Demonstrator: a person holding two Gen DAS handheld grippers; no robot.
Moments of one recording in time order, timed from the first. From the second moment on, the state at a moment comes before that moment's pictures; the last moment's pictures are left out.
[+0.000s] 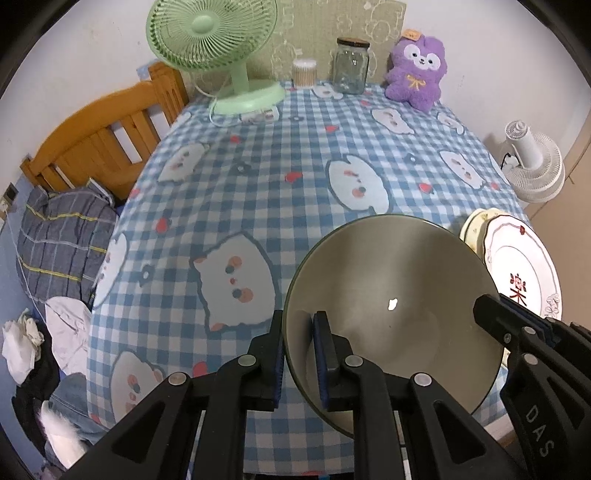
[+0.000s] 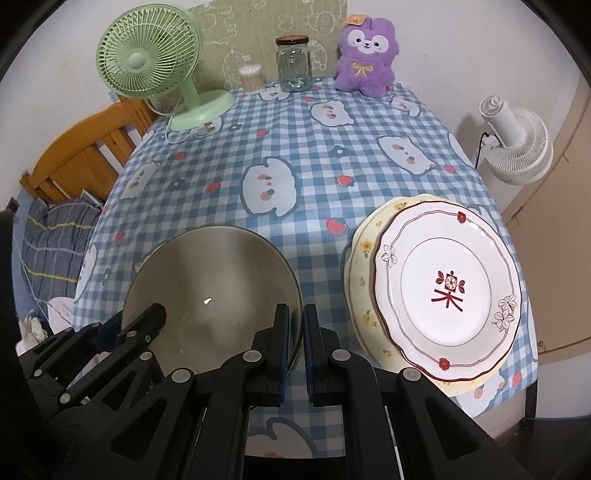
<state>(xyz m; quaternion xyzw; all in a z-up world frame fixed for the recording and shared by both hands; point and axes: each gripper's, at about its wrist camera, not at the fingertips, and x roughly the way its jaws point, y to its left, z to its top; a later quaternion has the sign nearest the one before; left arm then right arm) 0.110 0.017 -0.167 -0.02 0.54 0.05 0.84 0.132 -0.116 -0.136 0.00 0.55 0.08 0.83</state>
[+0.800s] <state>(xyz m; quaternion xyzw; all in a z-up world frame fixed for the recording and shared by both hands) 0.114 0.020 -0.141 -0.04 0.51 0.03 0.86 0.133 -0.115 -0.118 0.00 0.54 0.10 0.83</state>
